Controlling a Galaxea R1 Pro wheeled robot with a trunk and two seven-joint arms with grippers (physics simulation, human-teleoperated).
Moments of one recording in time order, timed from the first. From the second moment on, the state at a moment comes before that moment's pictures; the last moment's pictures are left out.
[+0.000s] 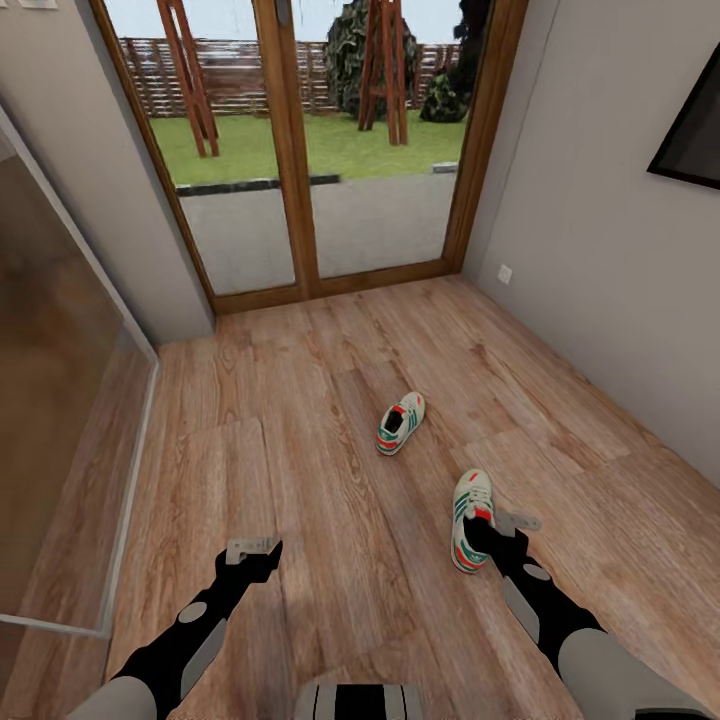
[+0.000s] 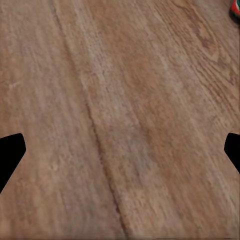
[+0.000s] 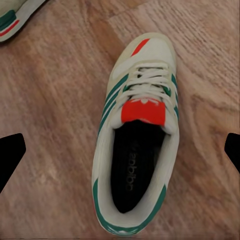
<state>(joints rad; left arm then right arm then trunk) -0.56 0.07 -0.26 -0.45 0.33 -0.26 -0.07 -0.67 -0.06 0.02 -0.38 -0.20 -0.16 -0.01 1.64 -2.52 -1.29</state>
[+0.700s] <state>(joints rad) -0.56 0.07 -0.26 -0.45 0.33 -0.26 -0.07 -0.67 -0.06 0.02 -0.38 -0.20 -0.16 -0.01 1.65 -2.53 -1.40</state>
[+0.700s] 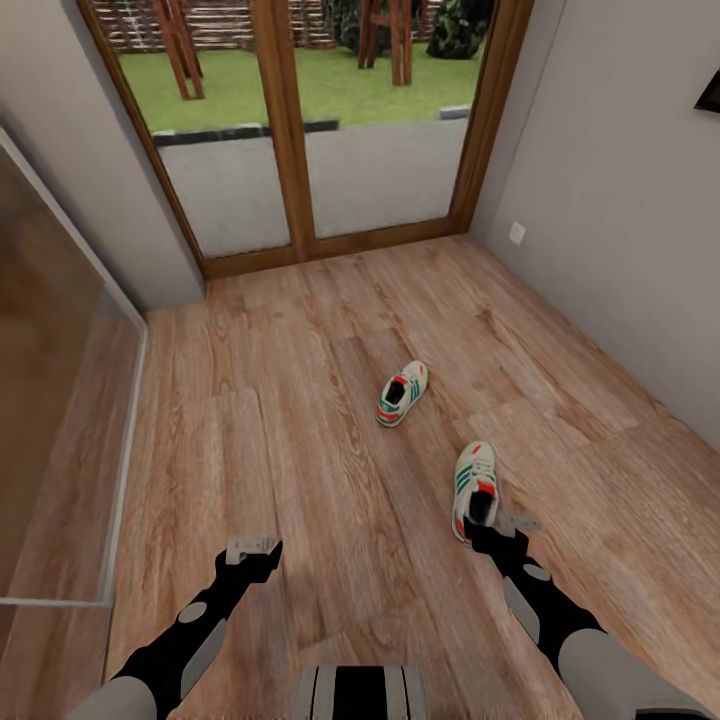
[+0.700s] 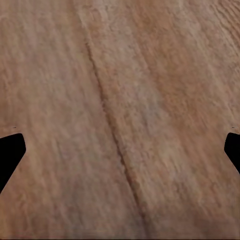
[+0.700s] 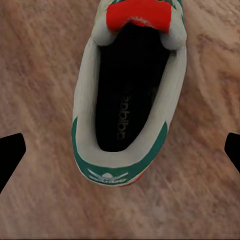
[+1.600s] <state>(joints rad) -0.56 0.07 -0.26 -0.45 0.33 -0.26 -0.07 -0.67 -0.06 0.02 -0.38 -0.20 -0.16 -0.01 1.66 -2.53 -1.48</state>
